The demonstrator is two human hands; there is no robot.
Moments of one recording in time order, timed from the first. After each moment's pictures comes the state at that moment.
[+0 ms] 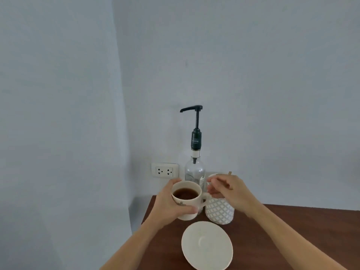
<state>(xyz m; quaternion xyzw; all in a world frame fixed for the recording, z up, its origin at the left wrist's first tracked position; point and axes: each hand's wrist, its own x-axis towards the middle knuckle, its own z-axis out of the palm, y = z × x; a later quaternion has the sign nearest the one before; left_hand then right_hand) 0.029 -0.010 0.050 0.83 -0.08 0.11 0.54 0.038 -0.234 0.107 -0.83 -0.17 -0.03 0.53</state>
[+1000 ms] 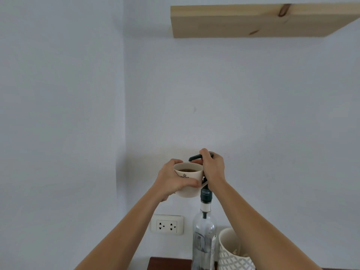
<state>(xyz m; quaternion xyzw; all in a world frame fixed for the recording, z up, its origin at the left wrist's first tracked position) 0.133 0.017 0.234 0.79 -0.10 0.10 0.59 0.146 -0.117 0.258 -0.69 -0.02 -0.19 0.70</state>
